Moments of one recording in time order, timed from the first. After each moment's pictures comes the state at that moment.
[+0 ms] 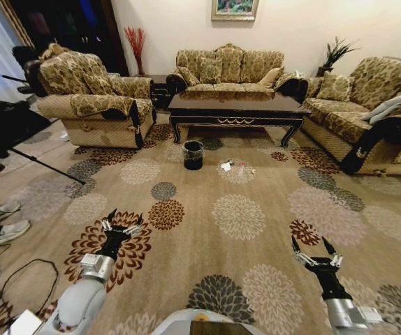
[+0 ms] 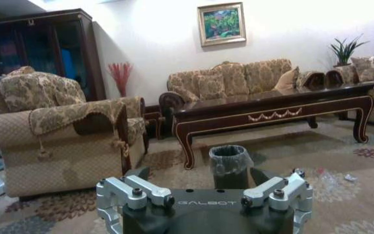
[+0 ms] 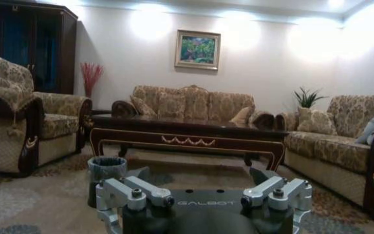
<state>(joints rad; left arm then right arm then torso) 1.72 -1.08 -0.68 -2.11 -0.32 -0.10 -0.09 -1.87 1.30 0.89 2.02 0.40 0.37 -0.15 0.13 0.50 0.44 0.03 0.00</state>
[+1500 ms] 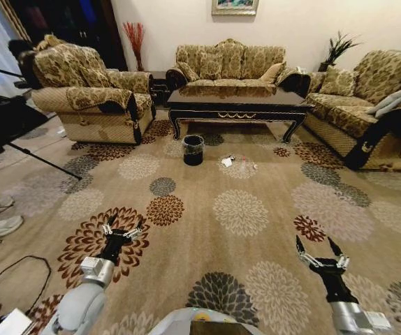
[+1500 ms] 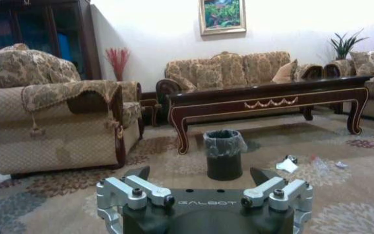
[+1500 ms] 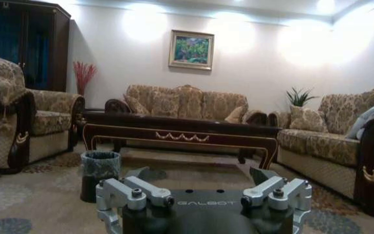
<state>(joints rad) 1.75 -1.08 -0.67 -2.12 -0.36 -0.10 -0.09 -1.90 1.31 0.90 2.05 0.40 0.38 -0.12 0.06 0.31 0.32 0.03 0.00</state>
